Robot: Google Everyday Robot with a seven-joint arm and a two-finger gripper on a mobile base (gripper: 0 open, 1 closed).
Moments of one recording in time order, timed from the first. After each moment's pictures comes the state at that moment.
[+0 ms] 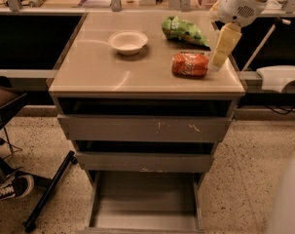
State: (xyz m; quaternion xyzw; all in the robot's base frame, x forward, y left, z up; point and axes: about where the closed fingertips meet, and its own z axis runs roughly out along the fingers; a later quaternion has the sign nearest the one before) arm 0.628 -0.171 0.949 -0.65 0.73 0.04 0.21
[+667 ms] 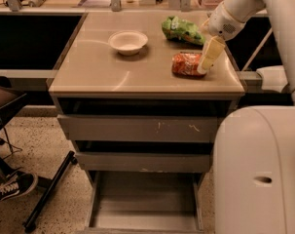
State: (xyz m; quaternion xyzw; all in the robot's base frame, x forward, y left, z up) arm 0.713 -0.179 0.875 -0.63 0.73 0.10 0.23
